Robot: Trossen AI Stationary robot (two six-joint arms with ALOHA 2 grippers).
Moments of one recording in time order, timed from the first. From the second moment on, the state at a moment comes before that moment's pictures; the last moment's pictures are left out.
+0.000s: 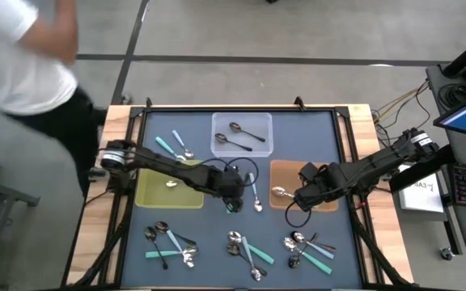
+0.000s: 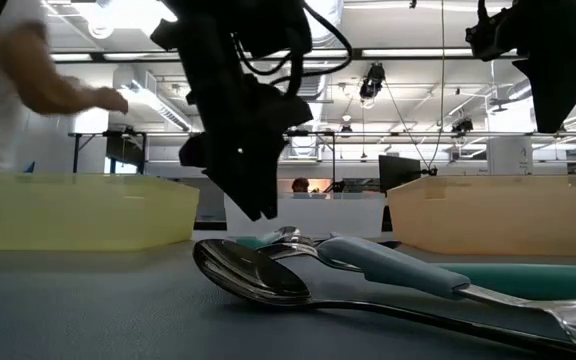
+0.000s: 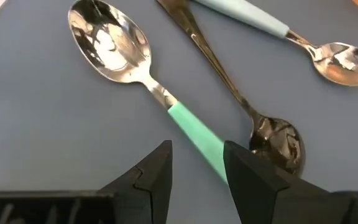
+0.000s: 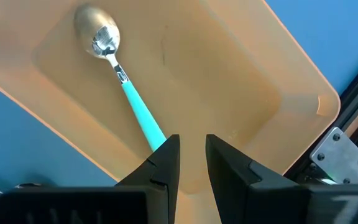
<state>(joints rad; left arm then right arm) -0.12 1.92 1.28 -0.57 -0.22 -0.76 0.37 1.36 1.08 -1.33 0.21 1.23</state>
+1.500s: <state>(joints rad) -0.10 1.84 1.29 -0.10 -0.10 -0.65 0.37 1.31 1.08 -1.29 0.30 1.25</state>
